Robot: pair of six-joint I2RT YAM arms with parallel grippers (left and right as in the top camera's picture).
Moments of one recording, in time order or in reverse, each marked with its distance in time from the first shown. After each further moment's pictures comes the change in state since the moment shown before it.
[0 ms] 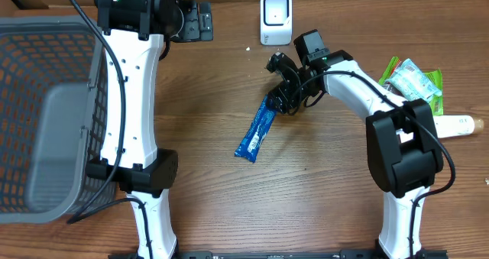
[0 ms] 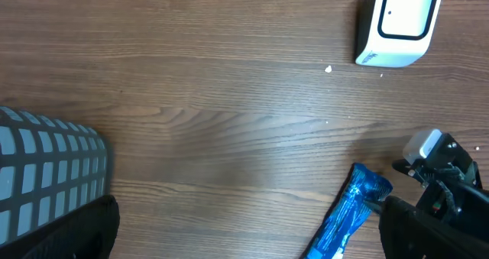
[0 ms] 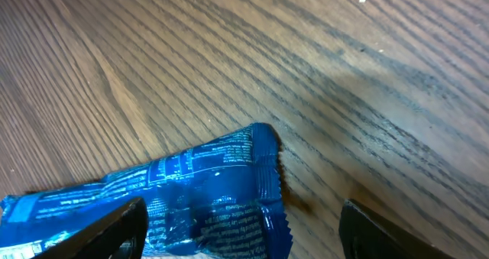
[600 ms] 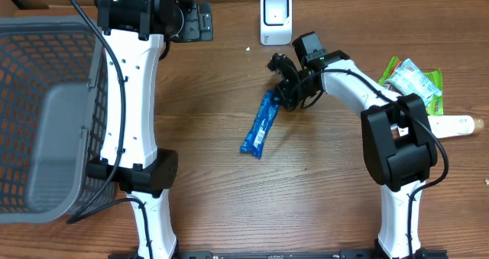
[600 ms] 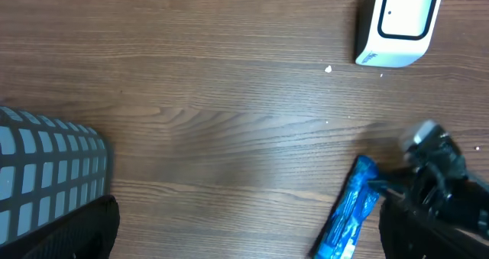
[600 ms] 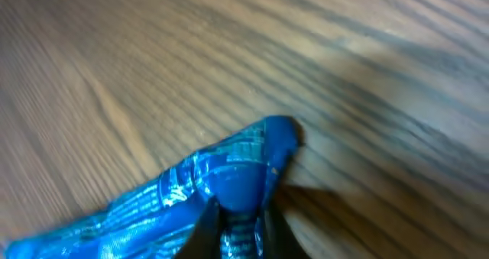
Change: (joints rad) left arm 0.000 0.000 0.000 0.000 0.000 0.000; right arm -0.013 0.056 0.031 -0.008 -0.022 0.146
